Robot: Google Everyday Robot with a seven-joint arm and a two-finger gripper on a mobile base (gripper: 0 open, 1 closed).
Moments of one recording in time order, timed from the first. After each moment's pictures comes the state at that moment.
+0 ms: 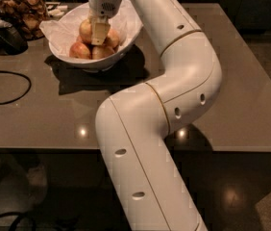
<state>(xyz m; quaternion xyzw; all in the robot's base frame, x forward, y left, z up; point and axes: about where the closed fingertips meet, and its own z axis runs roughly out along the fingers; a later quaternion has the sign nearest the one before) 0.743 0.109 0.919 -0.78 0.58 0.05 0.20</state>
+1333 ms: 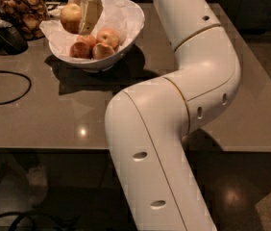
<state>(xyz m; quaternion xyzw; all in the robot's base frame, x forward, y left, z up) 0.710 0.144 0.996 -0.82 0.47 0.10 0.32</state>
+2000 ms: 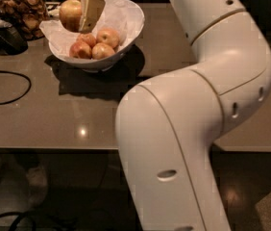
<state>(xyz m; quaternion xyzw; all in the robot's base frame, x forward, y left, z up) 0.680 0.136 1.017 -0.81 0.47 0.12 0.32</state>
